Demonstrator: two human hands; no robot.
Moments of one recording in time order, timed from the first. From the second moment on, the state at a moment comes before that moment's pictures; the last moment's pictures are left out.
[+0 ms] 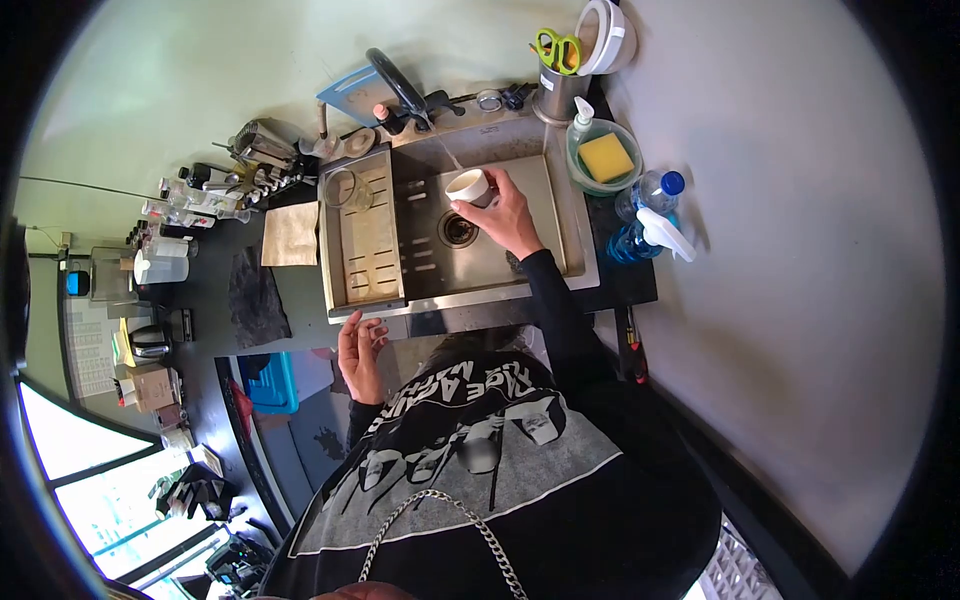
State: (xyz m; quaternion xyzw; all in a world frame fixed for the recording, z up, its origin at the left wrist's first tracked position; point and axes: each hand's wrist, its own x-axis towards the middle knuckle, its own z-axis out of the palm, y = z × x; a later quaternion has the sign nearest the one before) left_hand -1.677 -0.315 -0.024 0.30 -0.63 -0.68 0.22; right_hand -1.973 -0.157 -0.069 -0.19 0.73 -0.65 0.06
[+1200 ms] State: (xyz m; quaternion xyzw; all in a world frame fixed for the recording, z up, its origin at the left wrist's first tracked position) left_hand -1.916 -0.412 -0.028 -0.17 -0.86 -0.47 0.07; right_hand -1.959 -0.229 -0.088 -0.04 0.77 -0.64 -0.03
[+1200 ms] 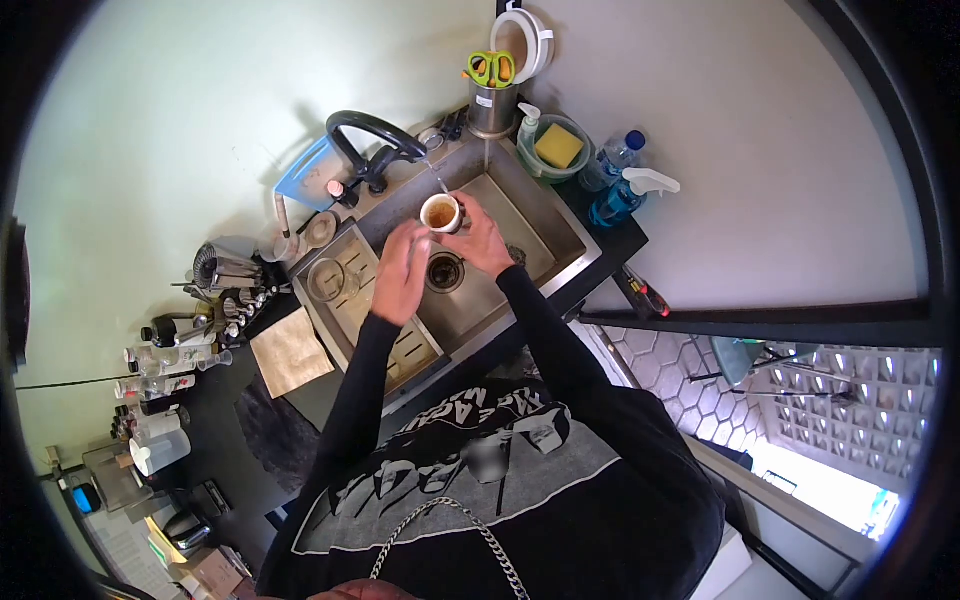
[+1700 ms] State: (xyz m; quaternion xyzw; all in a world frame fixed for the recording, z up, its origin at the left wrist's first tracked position) left_hand -1.954 -0.352 -0.040 -0.14 -0.95 -0.27 0.07; right_hand -1.974 -0.212 -0.092 -0.17 0.77 -0.59 -0.14
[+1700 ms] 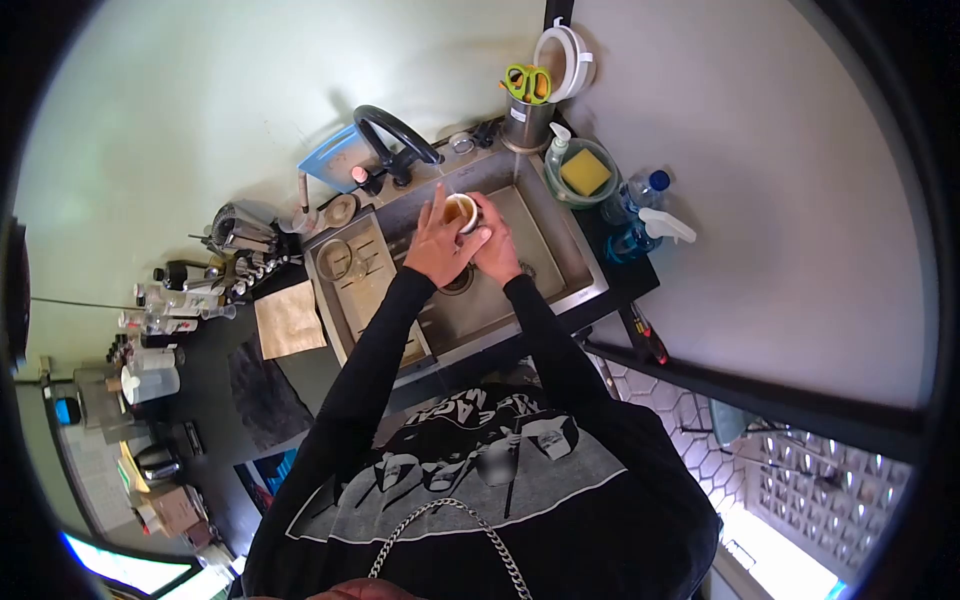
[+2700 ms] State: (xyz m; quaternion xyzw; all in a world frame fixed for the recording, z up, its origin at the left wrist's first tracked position) left_hand -1.979 -0.322 -0.071 0.06 -0.69 -0.71 0.15; right_hand -2.015 -0.192 -0.070 -0.24 0.77 -0.58 -0.09
